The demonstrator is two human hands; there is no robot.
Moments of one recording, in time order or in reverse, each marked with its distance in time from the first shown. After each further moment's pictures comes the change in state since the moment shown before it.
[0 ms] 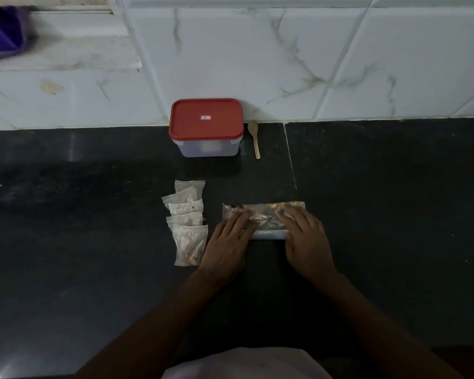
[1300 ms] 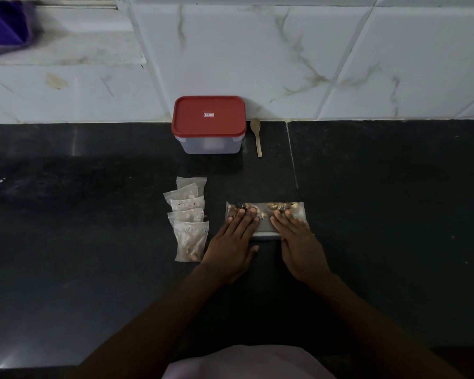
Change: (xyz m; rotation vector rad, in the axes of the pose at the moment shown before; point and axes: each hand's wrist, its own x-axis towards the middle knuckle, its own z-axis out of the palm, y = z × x) left_hand 0.002 -0.001 0.012 0.024 -0.154 -0.018; right_hand -0.005 0.000 0.009 0.084 -0.270 0.024
